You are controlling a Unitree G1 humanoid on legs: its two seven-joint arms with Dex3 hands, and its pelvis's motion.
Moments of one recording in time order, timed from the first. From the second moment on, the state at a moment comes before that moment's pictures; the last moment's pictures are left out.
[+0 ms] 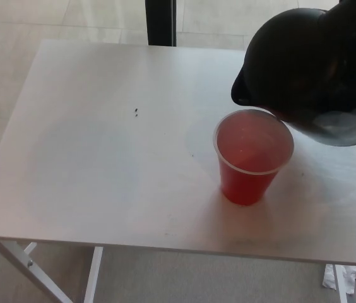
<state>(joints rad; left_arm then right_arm) -0.07 0.72 0.40 1.25 -0.23 -0.18 -0.37 -0.77 -0.70 0.14 0.39 -0.41 -0.23 0.07</state>
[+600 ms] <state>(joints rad) -0.07 0.74 0.41 1.25 -0.23 -0.18 -0.37 -0.85 -0.77 0.12 0.42 -0.40 -0.39 0.14</state>
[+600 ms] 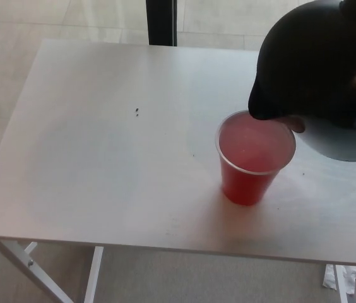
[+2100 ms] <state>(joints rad) -0.09 0.76 0.40 1.24 -0.23 -0.18 -0.37 -0.80 -0.71 0.12 0.29 -0.54 -0.40 0.11</state>
